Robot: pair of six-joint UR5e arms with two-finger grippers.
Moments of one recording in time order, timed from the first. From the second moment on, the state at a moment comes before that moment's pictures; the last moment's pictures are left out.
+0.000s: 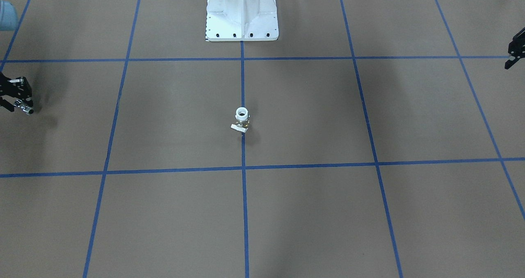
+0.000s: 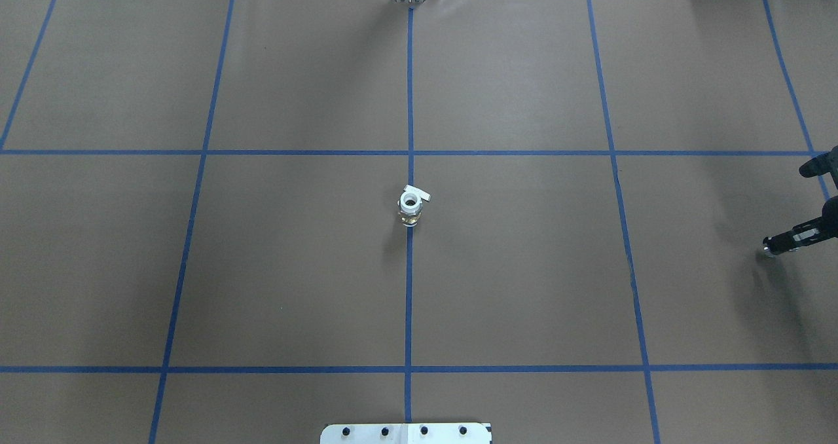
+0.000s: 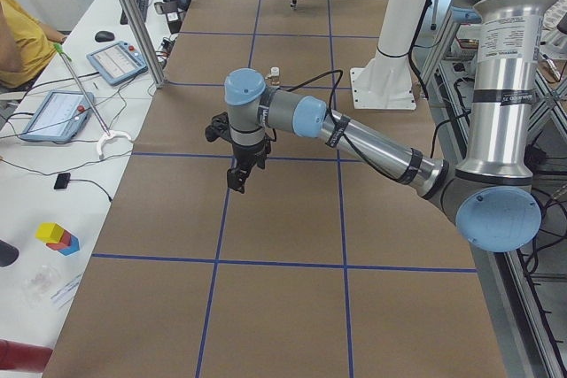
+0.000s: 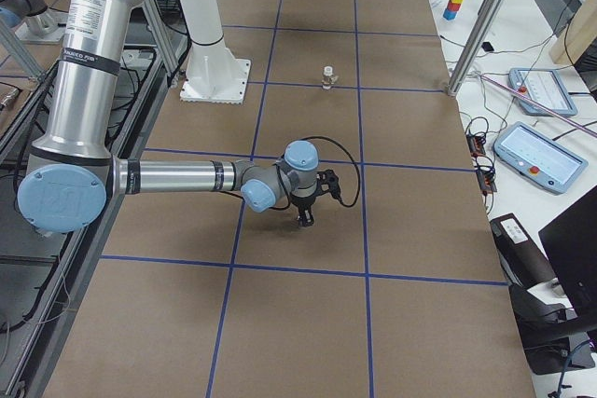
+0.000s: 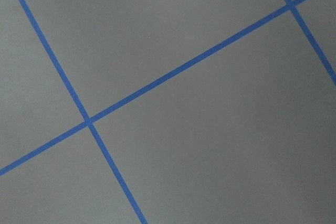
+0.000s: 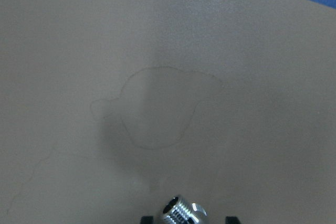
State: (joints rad) left arm -1.42 -1.58 -2.00 -1.35 -2.30 0.26; right arm 1.01 -1.80 1.72 -0.98 2.17 0.43
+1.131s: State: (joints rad) left arm -1.42 -1.58 -1.99 -1.35 -2.30 0.25; right arm 1.02 -1.79 1.73 -0.99 2.19 0.43
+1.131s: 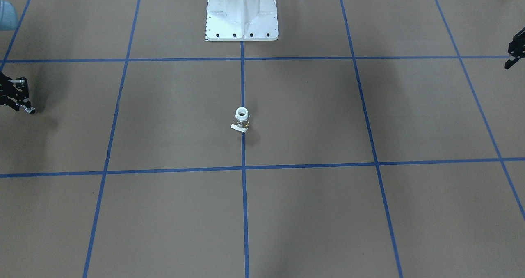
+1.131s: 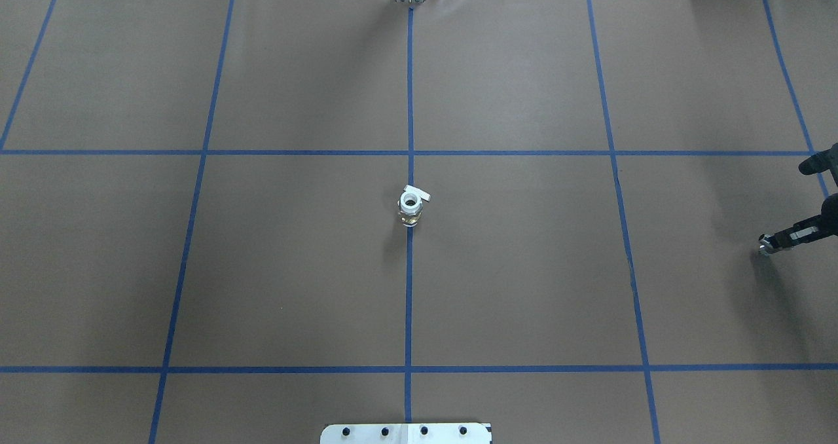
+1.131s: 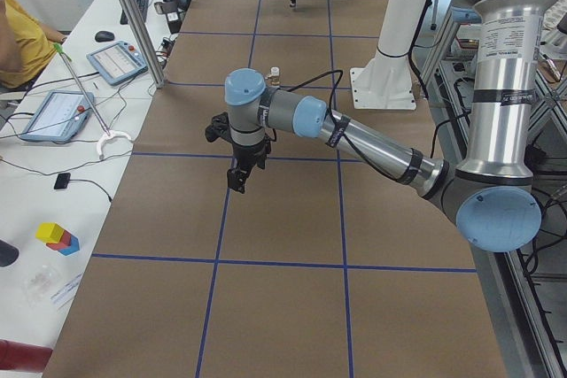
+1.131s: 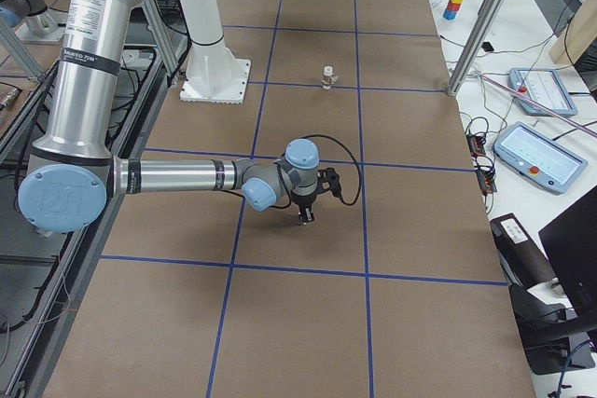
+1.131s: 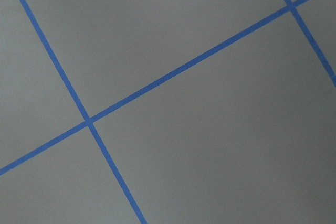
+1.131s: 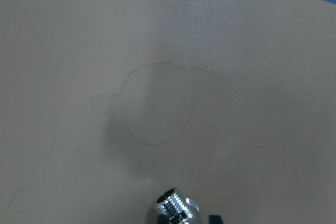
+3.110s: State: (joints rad) left arm -1.65 -1.45 -1.85 -1.40 -2.38 0.01; right arm 0.81 -1.04 1.93 -1.73 2.16 1.05
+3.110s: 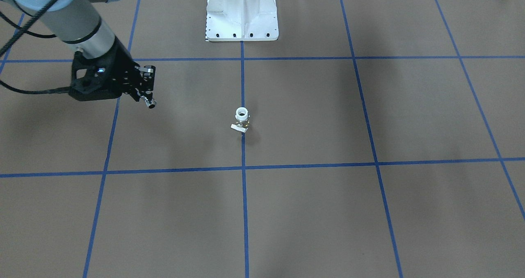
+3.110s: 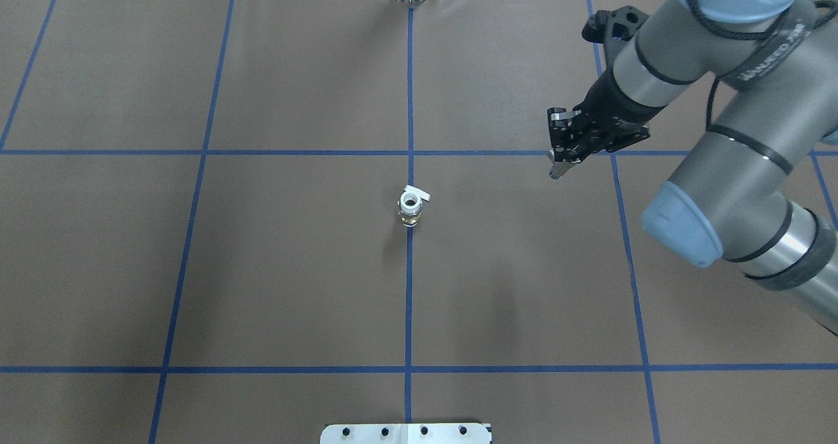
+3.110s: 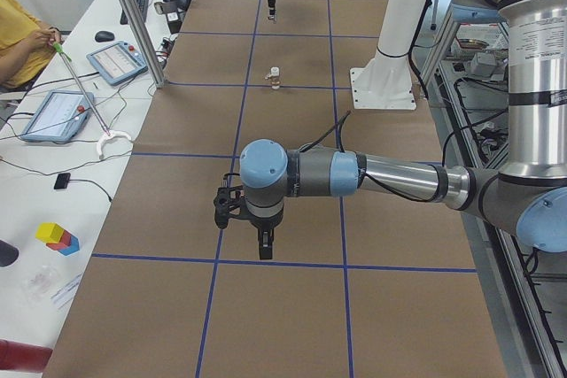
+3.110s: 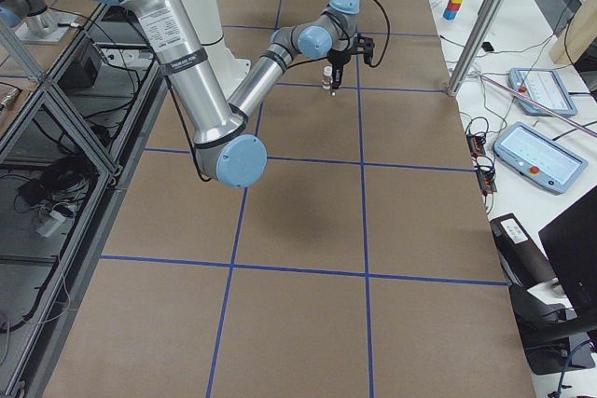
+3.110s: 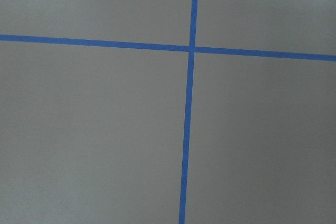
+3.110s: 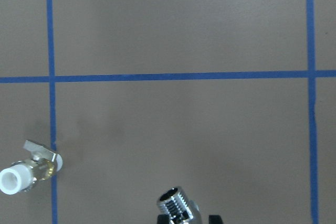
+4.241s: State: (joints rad) left arm -1.65 -1.45 -1.85 -1.40 -2.38 0.01; right arm 0.60 -0.67 1.59 -1.73 1.95 1.41
